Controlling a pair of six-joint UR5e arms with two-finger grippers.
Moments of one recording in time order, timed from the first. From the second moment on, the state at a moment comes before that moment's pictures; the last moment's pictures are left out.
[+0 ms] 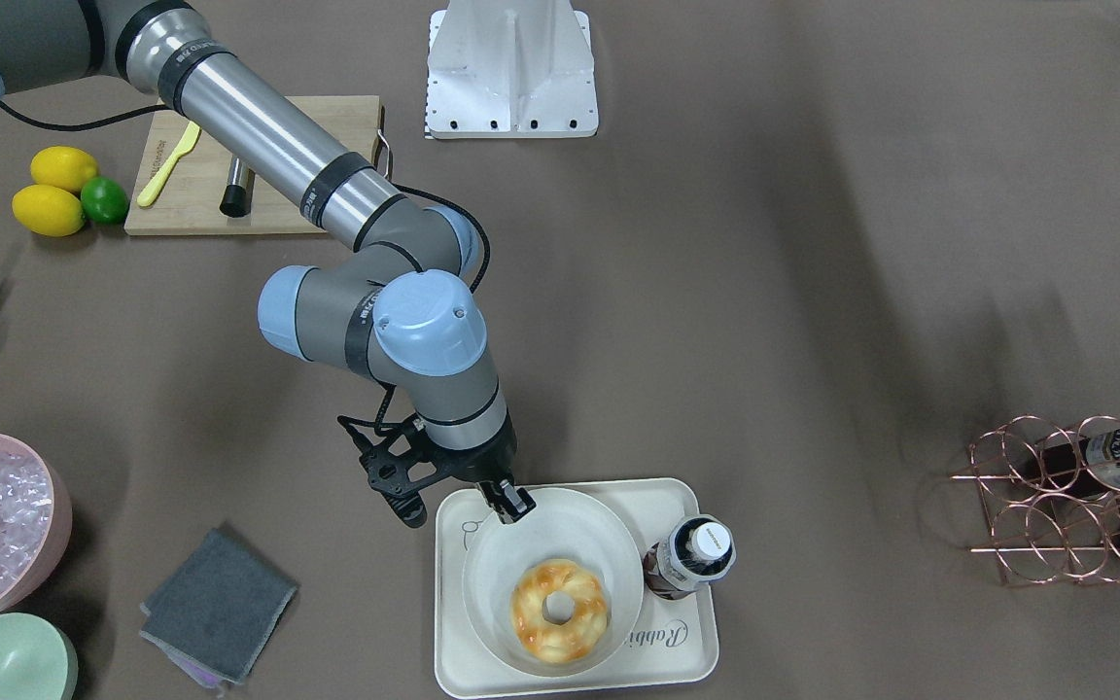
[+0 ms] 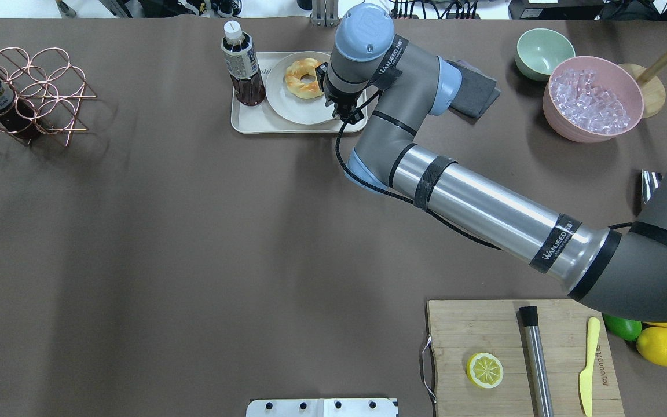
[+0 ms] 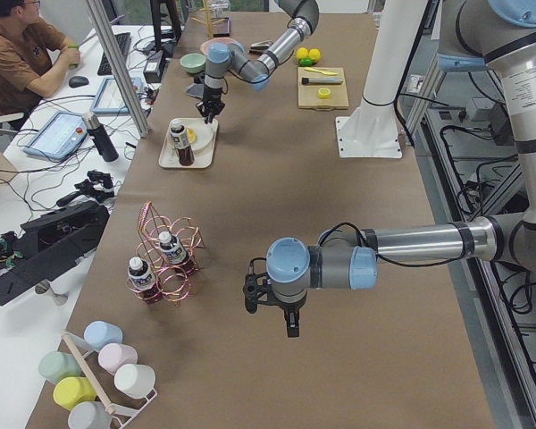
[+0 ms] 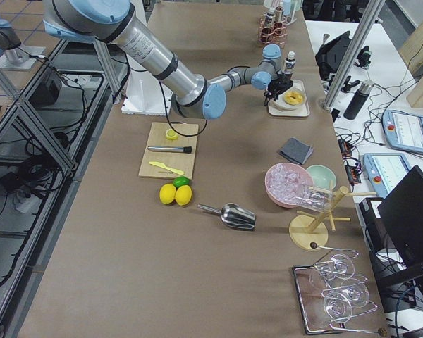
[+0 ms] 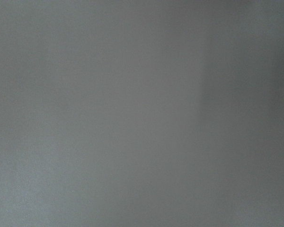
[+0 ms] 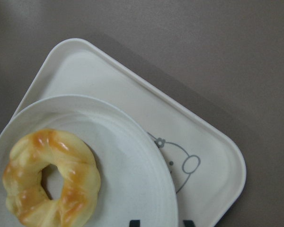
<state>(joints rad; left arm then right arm) -1.54 -1.23 -1.79 -1.65 -2.40 -0.06 0.72 -0.50 0.86 -1.03 1.88 2.06</state>
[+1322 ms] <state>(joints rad) -1.54 -1.23 -1.79 -1.65 -2.40 -0.06 0.90 -1.10 1.59 -1.26 2.22 1.60</state>
